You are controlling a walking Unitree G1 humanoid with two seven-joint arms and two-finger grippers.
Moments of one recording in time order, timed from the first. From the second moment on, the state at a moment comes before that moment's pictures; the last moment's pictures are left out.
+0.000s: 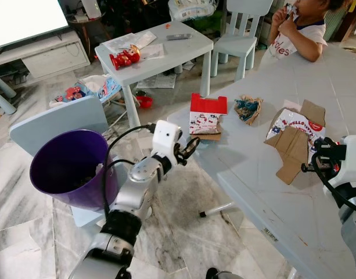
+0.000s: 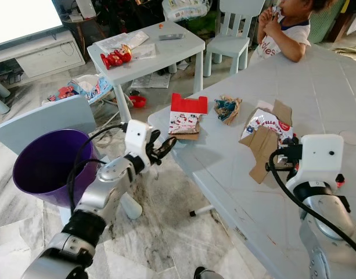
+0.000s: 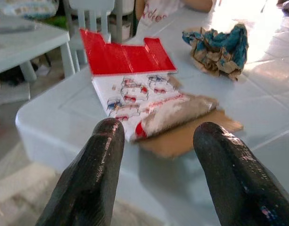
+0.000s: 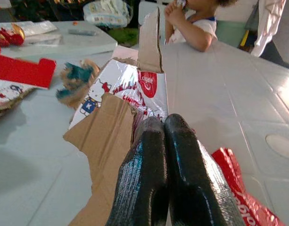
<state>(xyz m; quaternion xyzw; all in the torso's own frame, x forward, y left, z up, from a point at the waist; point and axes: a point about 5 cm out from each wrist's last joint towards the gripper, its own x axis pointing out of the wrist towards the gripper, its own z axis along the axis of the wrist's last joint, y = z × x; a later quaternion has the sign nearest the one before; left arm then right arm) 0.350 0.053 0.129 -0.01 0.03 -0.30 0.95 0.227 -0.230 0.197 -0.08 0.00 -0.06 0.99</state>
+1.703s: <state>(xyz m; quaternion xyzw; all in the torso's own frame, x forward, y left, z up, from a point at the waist) 0.363 0.048 0.129 0.02 -0.02 -0.34 0.94 0.231 -0.211 0.209 -0.04 -0.02 -0.03 1.00</state>
